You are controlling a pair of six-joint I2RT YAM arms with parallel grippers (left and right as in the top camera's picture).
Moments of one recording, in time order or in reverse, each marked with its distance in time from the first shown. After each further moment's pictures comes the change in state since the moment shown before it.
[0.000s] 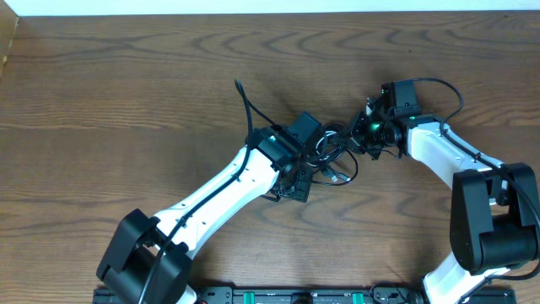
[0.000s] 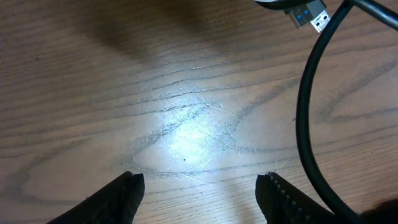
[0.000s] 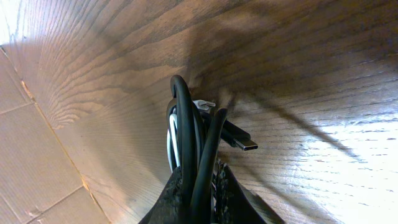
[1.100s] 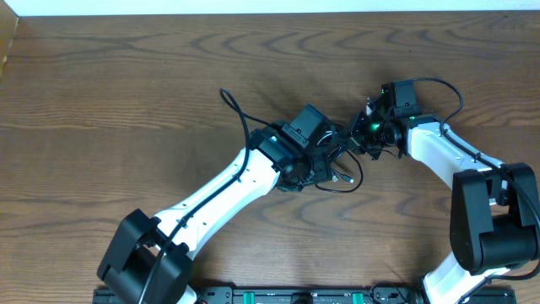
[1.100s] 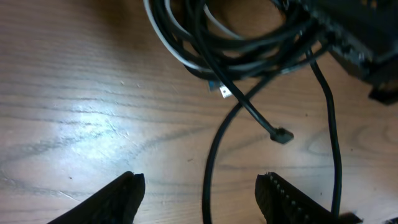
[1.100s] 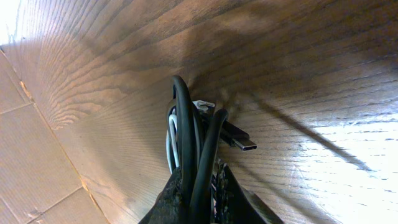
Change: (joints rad) left arm -0.013 0.000 0.000 0.223 0.122 -0.476; right arm 0.000 0.000 0.000 0.000 0.004 0.000
